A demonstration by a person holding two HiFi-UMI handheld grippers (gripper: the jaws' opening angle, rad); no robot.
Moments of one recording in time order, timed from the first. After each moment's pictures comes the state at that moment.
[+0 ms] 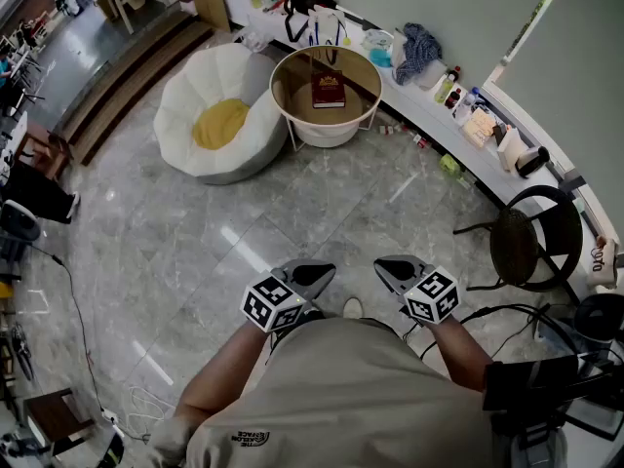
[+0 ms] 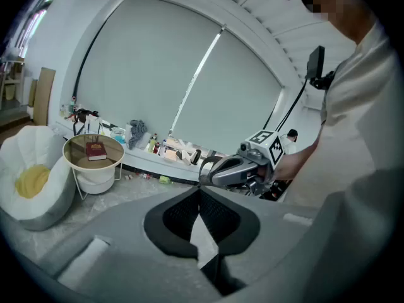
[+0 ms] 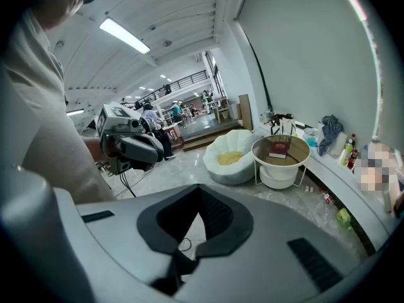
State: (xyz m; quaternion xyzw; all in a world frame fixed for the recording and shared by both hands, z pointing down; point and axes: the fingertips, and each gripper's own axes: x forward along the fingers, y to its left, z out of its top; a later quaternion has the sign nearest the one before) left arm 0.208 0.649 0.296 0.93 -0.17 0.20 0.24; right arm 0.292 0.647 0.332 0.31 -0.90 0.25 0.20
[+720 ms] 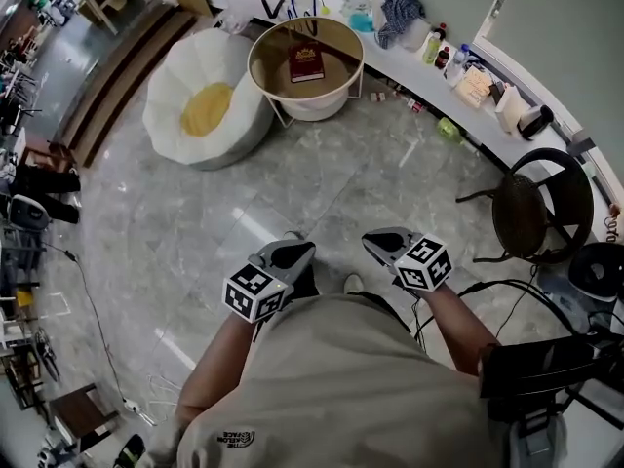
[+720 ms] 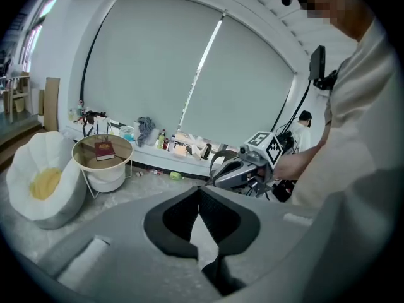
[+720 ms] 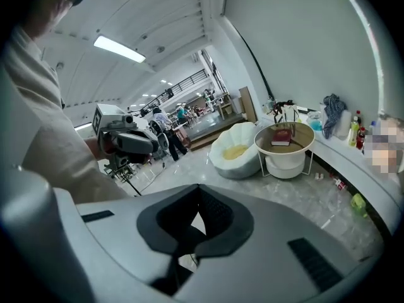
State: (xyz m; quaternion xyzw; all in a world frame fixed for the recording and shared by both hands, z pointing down) left arm 0.274 0.629 0.310 0.91 -0.23 0.24 0.23; right arm 0.368 0.625 0.374 0.26 -0.90 0.29 0.18
